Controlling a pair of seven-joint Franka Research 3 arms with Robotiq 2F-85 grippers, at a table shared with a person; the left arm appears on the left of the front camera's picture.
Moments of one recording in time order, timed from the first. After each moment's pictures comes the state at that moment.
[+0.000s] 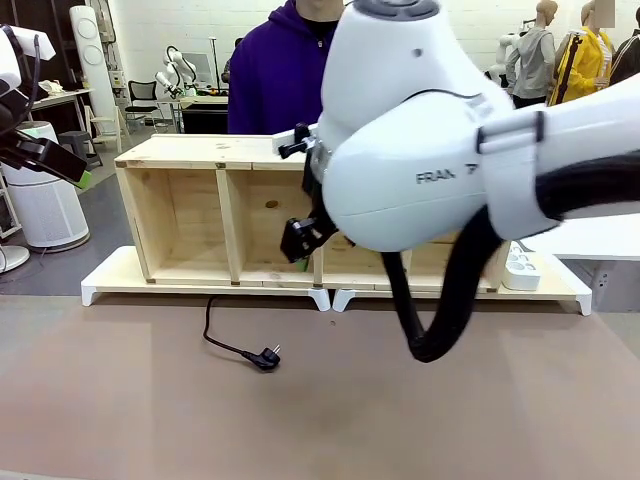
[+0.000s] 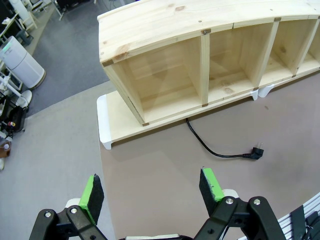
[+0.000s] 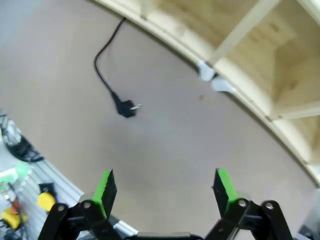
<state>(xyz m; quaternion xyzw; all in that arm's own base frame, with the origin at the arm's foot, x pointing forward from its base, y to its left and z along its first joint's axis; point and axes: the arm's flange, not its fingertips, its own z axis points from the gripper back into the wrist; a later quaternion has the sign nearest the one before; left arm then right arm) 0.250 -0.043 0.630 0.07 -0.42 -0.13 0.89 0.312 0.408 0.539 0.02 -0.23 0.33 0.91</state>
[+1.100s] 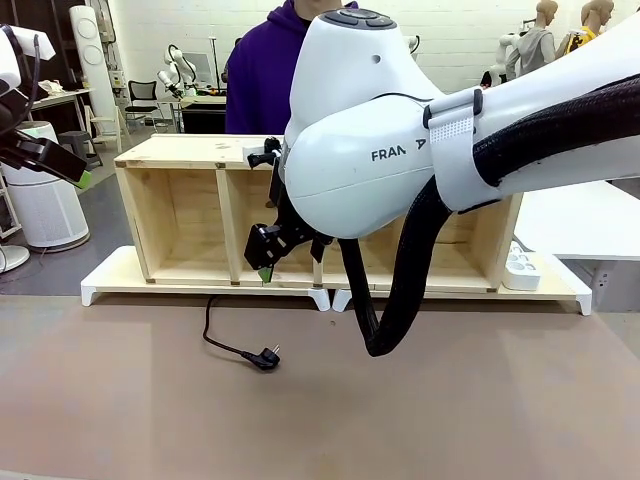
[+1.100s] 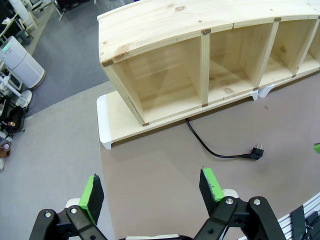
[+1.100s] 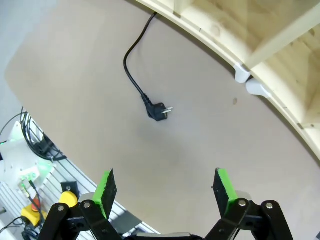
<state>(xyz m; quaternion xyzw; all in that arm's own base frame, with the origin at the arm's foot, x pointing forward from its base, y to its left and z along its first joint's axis) 0.250 -0.042 0.630 0.07 -0.42 -0.13 0.89 0.321 0.434 0.531 0.06 -0.19 0.34 0.92</state>
